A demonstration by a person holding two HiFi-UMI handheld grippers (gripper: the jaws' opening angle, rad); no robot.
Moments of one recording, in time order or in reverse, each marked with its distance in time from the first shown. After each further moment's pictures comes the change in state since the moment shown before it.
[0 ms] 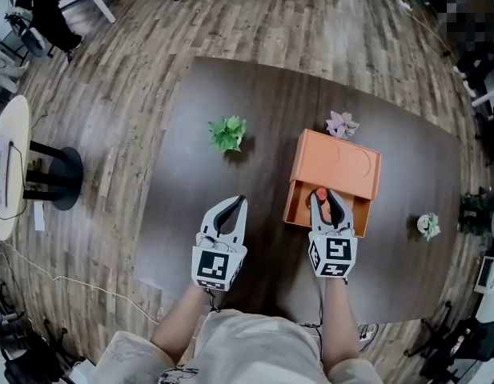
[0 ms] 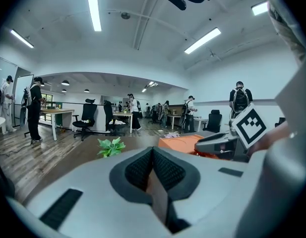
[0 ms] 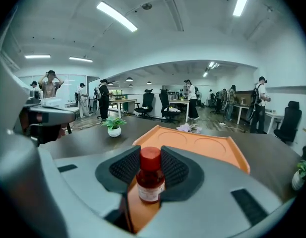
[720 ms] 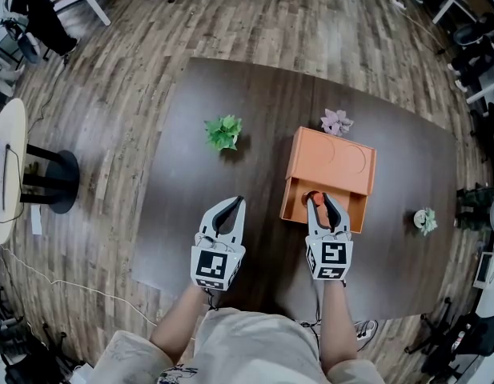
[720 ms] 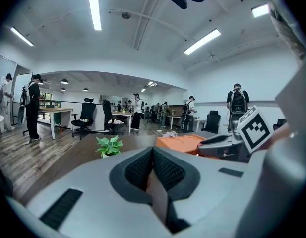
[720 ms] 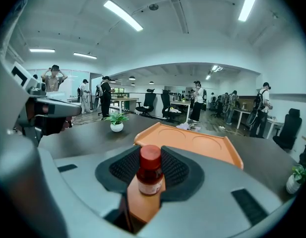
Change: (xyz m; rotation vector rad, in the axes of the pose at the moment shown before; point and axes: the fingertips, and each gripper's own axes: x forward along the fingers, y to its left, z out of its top) left arm -0.003 -0.006 -0.005 -0.017 -0.004 -0.004; right arm -0.015 0.002 -0.015 -0.057 0.001 -0.001
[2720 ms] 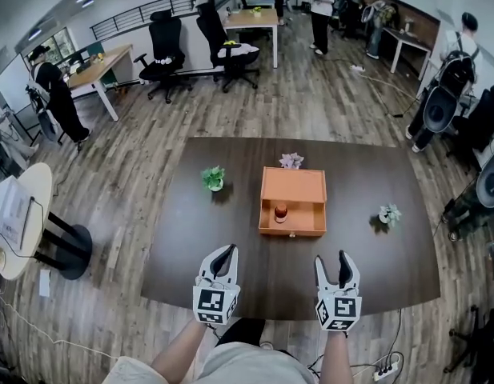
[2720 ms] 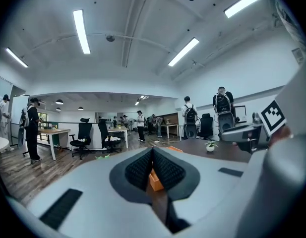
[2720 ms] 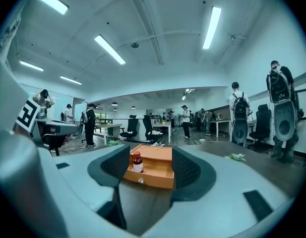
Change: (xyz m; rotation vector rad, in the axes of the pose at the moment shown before) left arm -0.137 -0.108 0.037 0.141 -0.142 -0.013; right arm -0.257 -0.024 -0.011 0.155 -0.296 -0.206
